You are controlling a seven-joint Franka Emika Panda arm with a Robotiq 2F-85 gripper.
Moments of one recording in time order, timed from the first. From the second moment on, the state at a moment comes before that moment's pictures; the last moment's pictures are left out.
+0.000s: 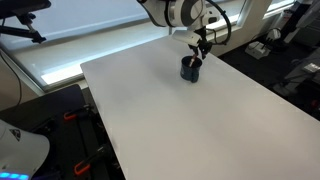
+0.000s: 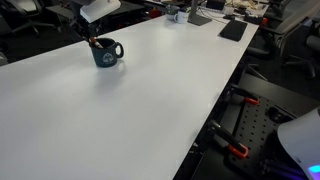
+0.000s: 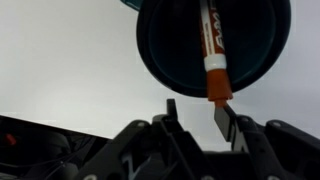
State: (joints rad) arm 0.12 0.83 -0.06 -1.49 -0.28 2.62 0.18
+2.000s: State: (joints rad) arm 0.07 0.78 0.02 -1.48 -0.24 2.28 -0.16
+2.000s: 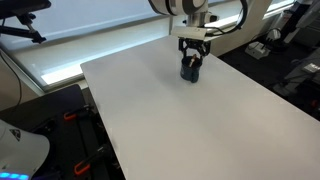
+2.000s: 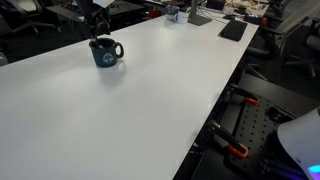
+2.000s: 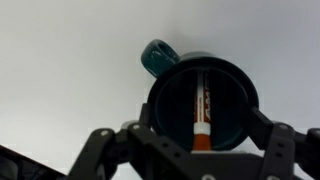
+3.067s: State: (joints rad) arm 0.05 0.82 0.02 -1.48 -0.23 2.45 -0.16
